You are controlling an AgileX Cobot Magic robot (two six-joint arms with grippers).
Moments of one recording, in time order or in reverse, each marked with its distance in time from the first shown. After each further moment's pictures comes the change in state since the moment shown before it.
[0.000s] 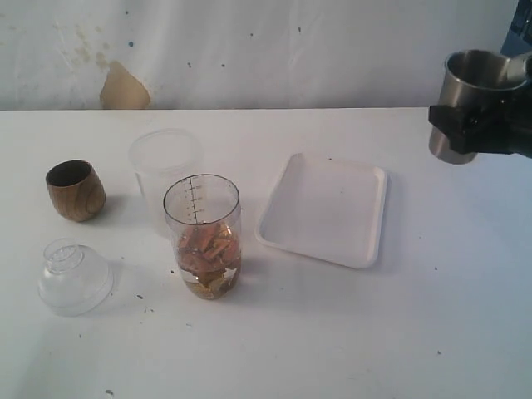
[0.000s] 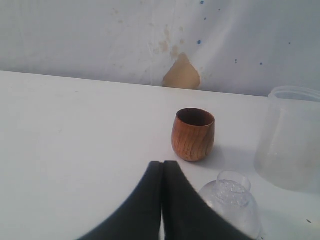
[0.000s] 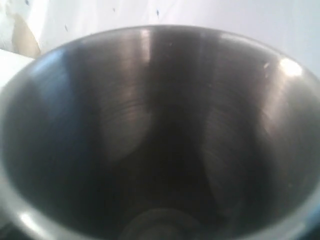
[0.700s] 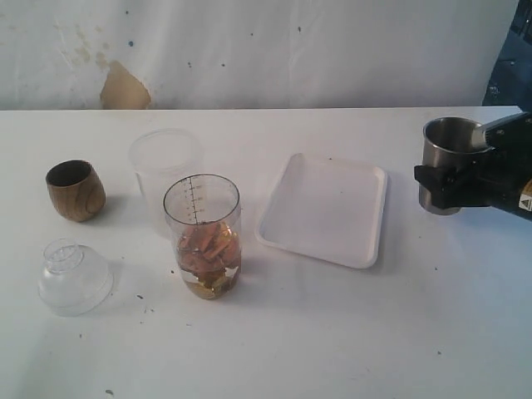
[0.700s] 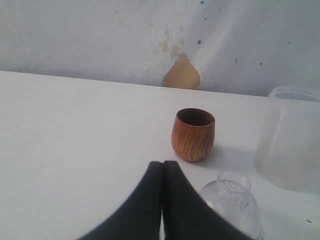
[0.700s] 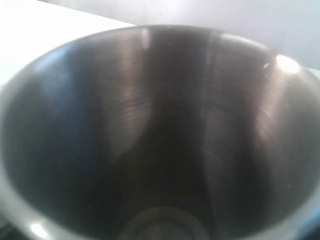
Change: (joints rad) left arm 0.000 0.000 0.000 0.000 0.000 0.000; right arm -0.001 0.248 0.013 0.110 -0.056 -0.223
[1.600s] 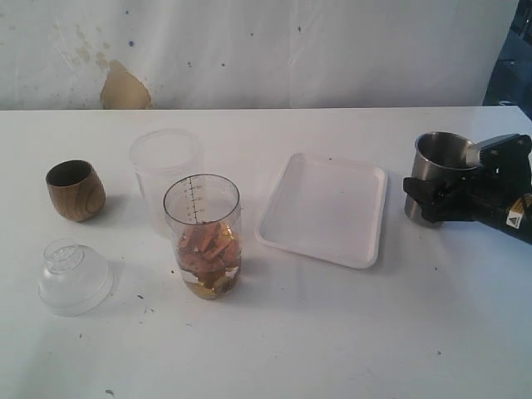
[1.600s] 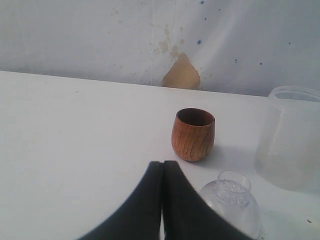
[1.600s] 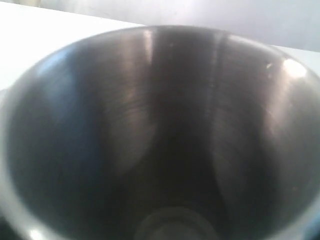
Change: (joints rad) left arm 0.000 0.000 0.000 0.000 0.000 0.000; right arm 0.000 0.120 0.000 0.034 -0.139 -0.034
